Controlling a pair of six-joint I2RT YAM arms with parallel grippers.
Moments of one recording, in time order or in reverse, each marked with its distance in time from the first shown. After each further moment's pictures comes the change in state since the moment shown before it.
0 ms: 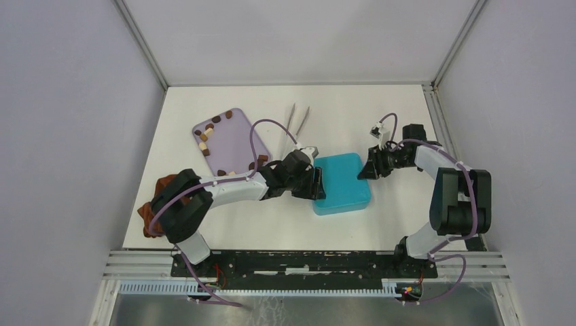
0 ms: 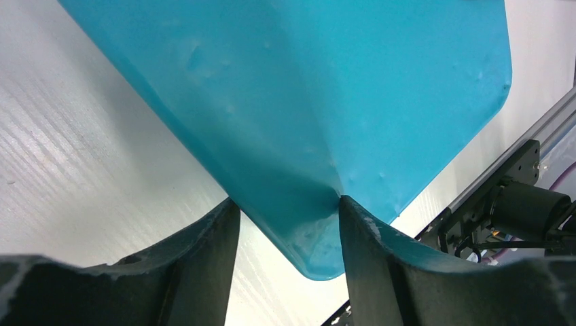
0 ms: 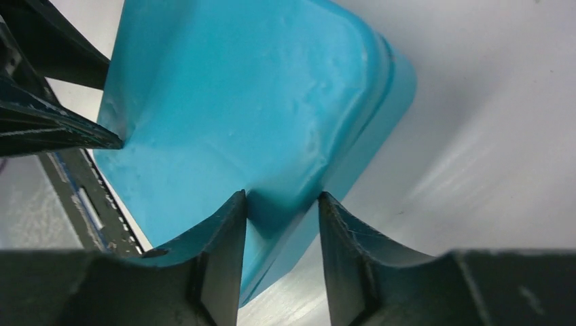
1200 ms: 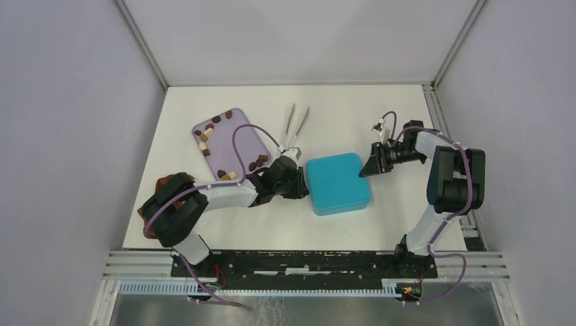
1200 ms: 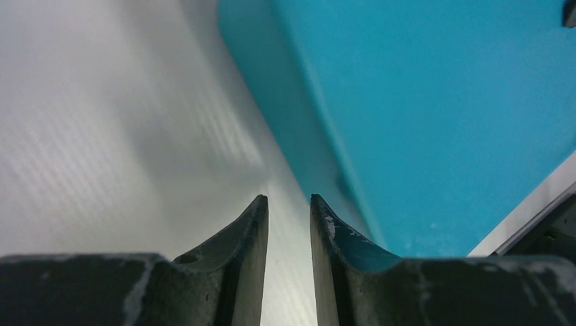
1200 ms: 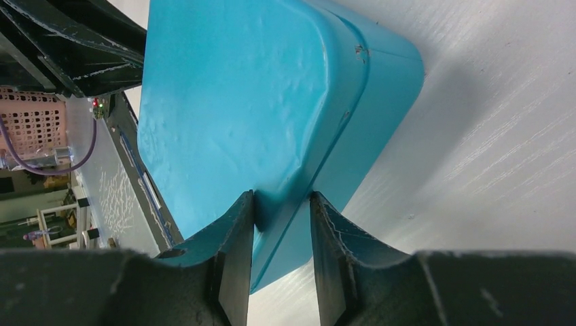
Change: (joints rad) left arm 0.053 -0.092 -0.207 0.142 -0.150 -0.019; right arm -0.061 0.234 0.200 -0.249 -0.135 -0.076
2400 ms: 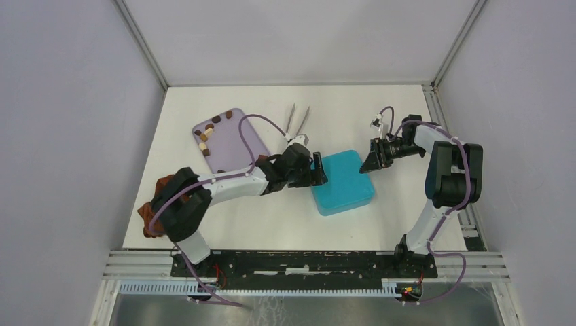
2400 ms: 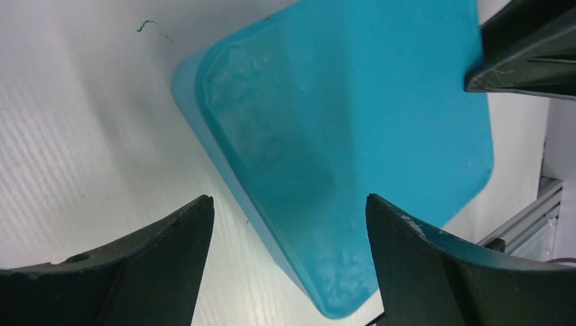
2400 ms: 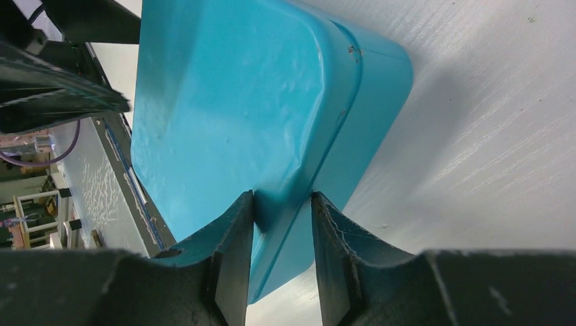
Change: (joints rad) left arm -0.026 0.056 0.234 -0.136 -0.045 -0.136; right arm 0.010 0.066 0.109 -0.075 0.024 -0.068
